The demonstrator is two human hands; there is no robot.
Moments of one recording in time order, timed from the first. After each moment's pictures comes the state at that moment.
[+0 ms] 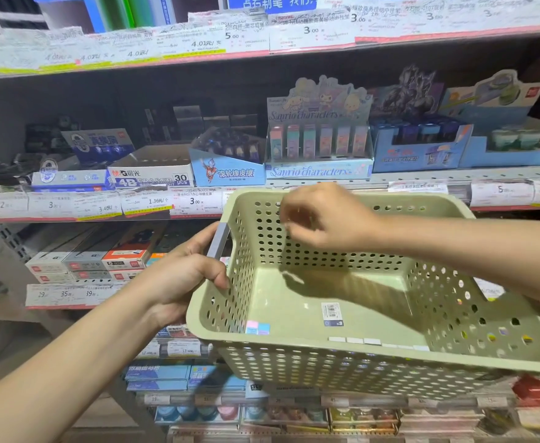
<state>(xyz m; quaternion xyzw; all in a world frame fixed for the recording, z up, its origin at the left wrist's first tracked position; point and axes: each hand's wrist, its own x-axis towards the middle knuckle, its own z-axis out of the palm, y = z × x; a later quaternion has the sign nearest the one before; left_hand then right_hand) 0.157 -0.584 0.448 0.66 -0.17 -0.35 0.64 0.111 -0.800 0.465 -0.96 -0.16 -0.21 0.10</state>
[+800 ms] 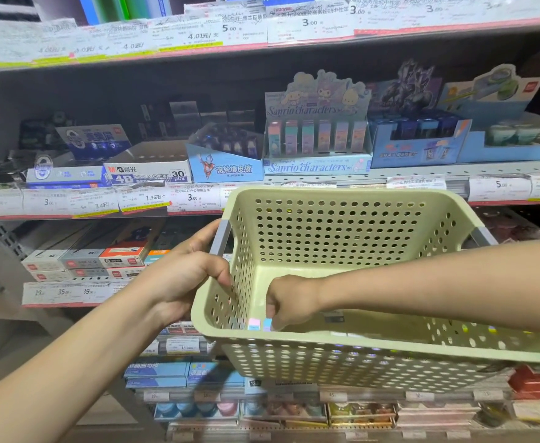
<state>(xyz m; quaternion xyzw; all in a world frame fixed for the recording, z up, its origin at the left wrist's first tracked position) 0.155 -0.587 0.447 0.67 -0.17 -0.34 0.63 0.131 -0.750 0.367 -0.96 -0.02 0.22 0.17</state>
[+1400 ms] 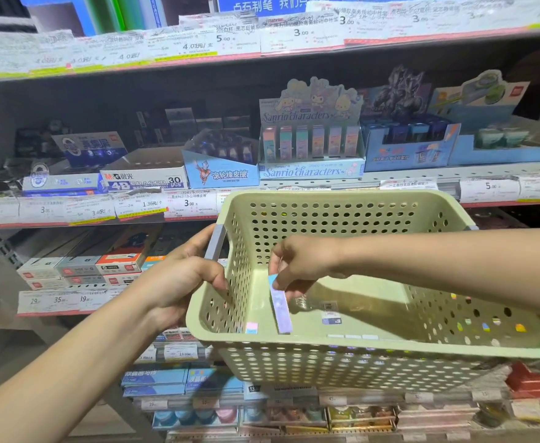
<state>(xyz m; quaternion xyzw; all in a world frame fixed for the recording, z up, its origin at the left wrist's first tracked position) 0.153 -0.586 0.449 0.67 -0.17 -0.34 0.64 0.120 -0.773 0.425 -0.87 0.08 0.17 0.45</state>
